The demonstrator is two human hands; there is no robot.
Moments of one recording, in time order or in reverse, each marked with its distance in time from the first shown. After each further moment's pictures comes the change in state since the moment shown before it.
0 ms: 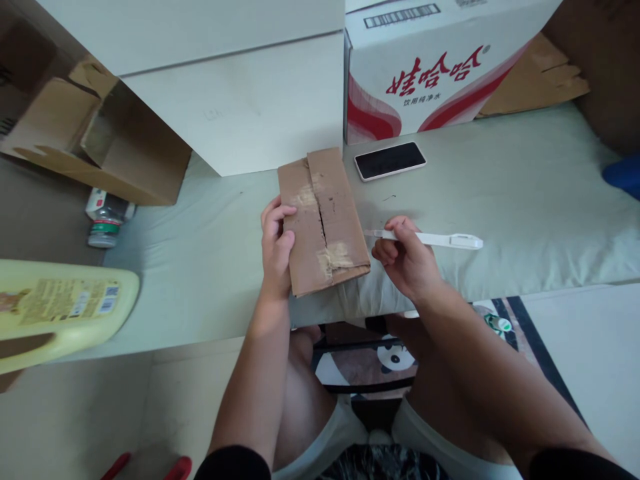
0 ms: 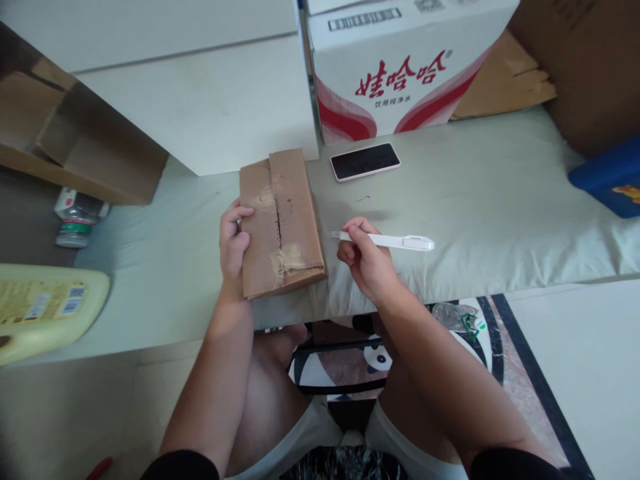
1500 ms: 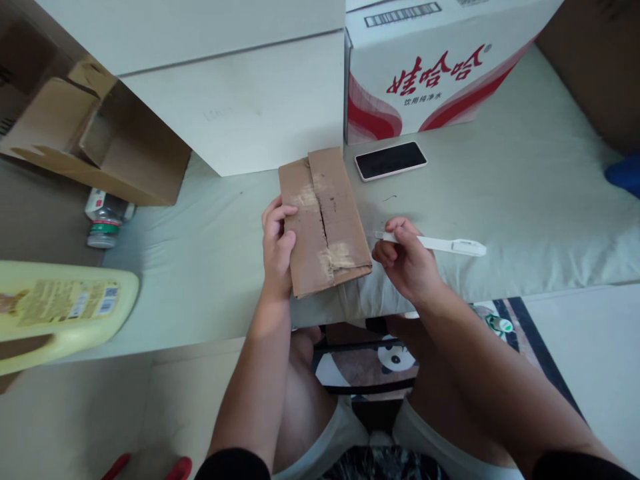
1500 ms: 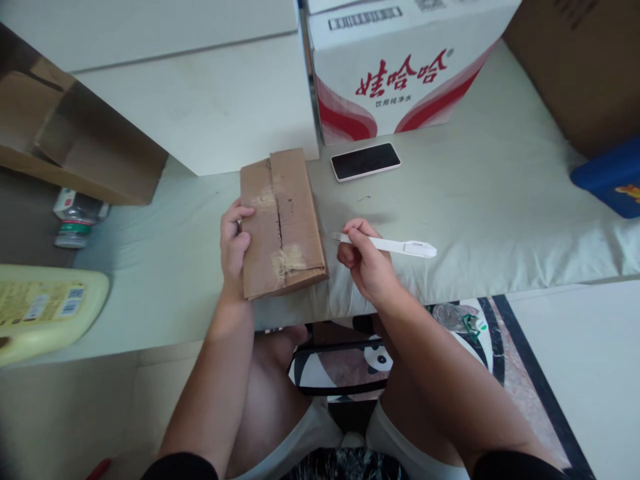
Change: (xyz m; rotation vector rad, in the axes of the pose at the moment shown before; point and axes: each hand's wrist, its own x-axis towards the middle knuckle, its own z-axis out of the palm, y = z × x) left_hand -0.001 -0.004 -0.001 0.010 -0.019 -0.006; right_hand -0.002 0.003 -0.001 0.060 0.002 0.005
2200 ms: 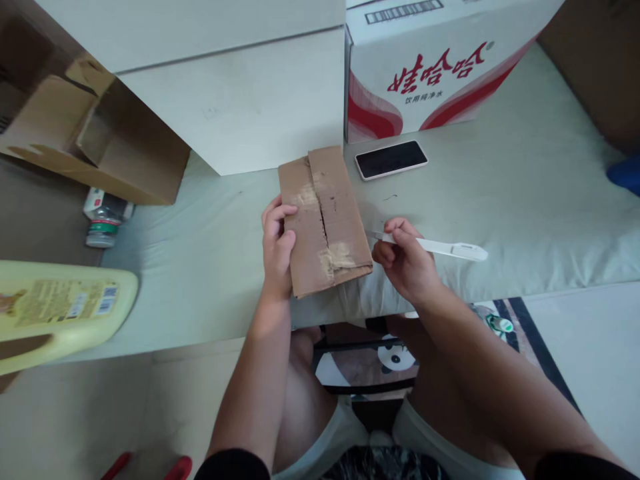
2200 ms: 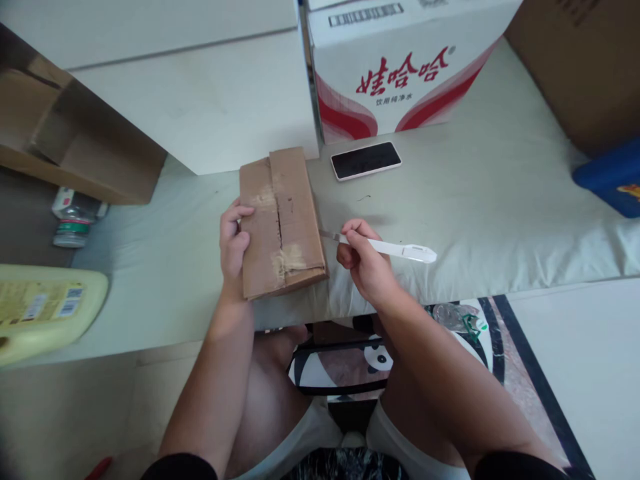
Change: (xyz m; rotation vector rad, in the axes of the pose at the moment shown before) left_hand -0.001 -0.001 0.001 0.012 0.012 0.022; right_hand -0.001 0.000 0.003 -0.011 -0.003 0.004
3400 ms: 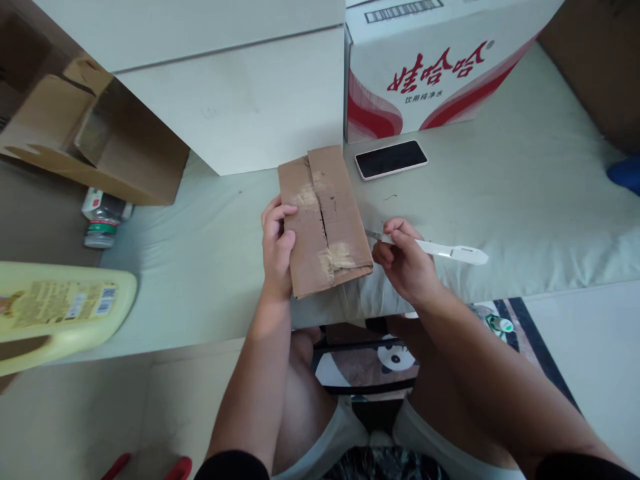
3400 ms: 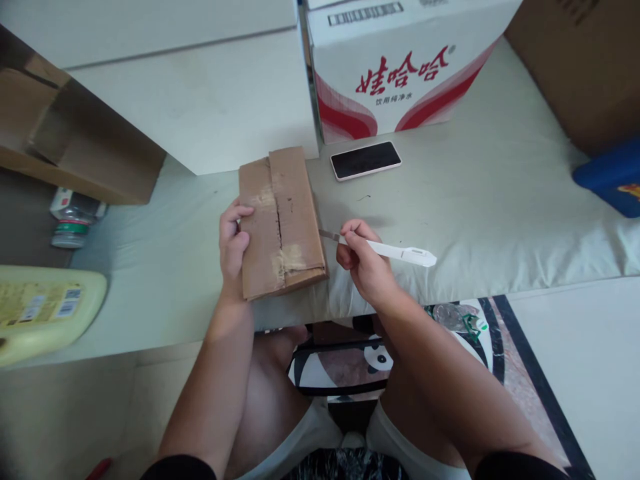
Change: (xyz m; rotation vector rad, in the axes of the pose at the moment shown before) left_hand 0.001 0.002 0.002 0.015 0.006 0.008; right_hand -0.001 -0.001 0.000 -0.035 -0.010 0.002
